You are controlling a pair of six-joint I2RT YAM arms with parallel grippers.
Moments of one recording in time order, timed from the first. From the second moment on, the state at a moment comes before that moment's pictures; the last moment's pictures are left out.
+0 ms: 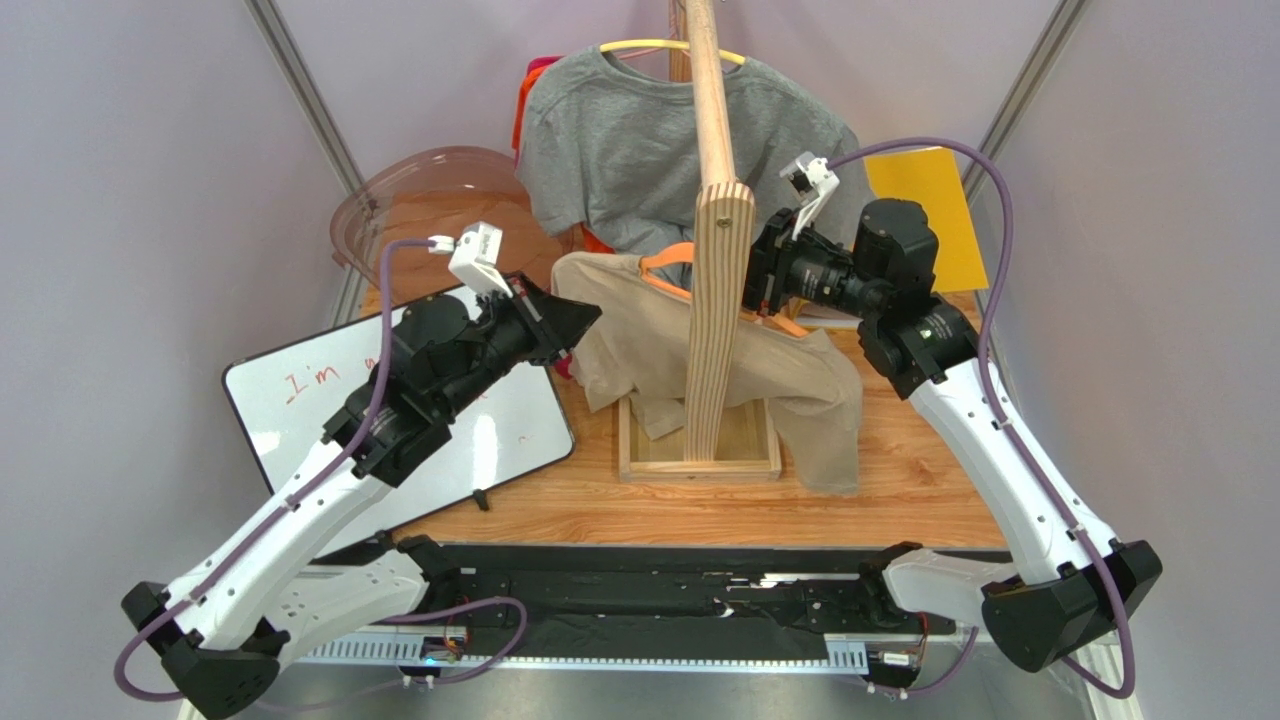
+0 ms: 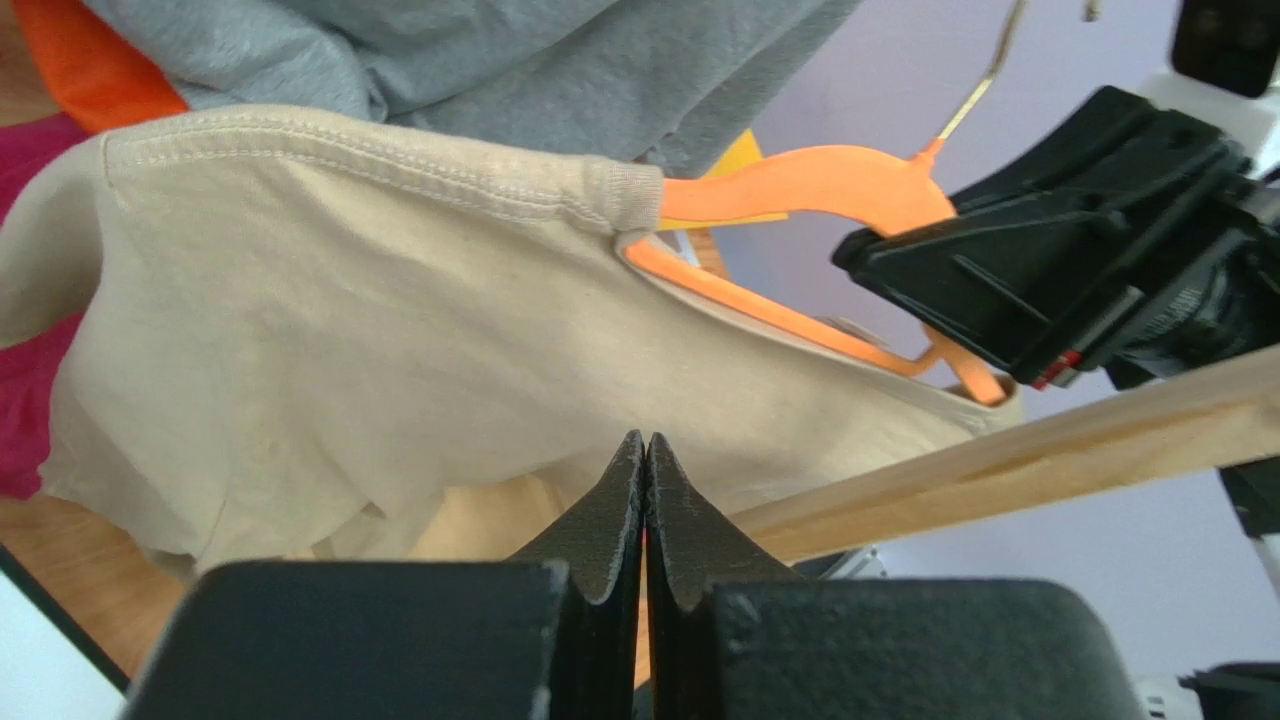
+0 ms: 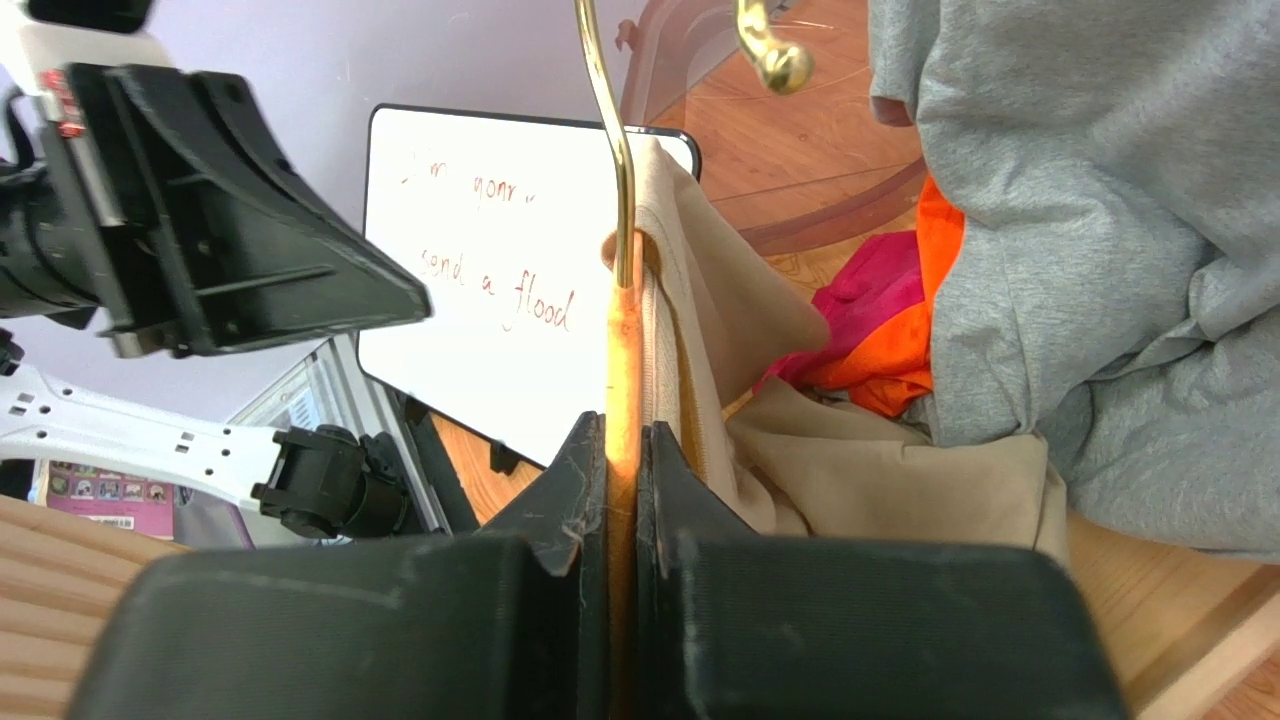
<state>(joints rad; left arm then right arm) -0.71 0.93 1.06 -0.25 -0.06 -0.74 0.42 1.19 1.32 -0.26 -0.63 0.33</state>
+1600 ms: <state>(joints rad) -0.66 1.10 1.29 -0.34 -0.03 -0.95 0.45 1.43 1.41 0.10 -0.83 0.34</state>
